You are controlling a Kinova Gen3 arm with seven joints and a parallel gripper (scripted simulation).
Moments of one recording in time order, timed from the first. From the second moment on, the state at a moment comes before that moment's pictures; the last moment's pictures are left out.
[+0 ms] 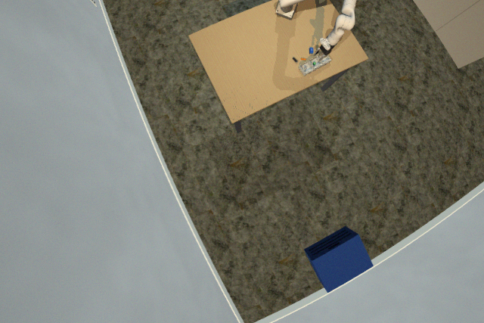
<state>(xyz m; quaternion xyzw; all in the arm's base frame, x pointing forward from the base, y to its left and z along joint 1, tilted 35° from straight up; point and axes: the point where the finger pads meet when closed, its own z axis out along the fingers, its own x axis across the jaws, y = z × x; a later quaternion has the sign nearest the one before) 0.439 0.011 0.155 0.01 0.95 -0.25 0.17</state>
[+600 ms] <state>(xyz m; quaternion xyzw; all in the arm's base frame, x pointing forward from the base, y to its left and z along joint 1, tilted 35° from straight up) 0.418 0.041 0.206 0.01 0.95 -0.25 0.17</state>
